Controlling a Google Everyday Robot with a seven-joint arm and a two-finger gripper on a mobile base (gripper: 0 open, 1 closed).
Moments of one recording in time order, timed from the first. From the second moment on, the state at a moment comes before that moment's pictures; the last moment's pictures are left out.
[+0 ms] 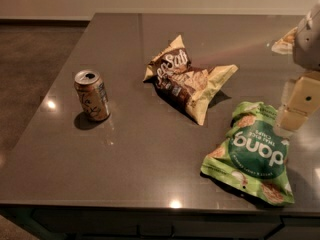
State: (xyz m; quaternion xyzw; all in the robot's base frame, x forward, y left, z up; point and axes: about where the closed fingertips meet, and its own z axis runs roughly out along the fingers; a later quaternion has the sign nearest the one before) arm 0.438 -0.217 0.976 -0.60 0.78 -0.03 0.16
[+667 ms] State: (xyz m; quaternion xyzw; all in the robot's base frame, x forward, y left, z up) arm 0.454 -0.210 0.978 -0.59 0.79 -0.03 0.17
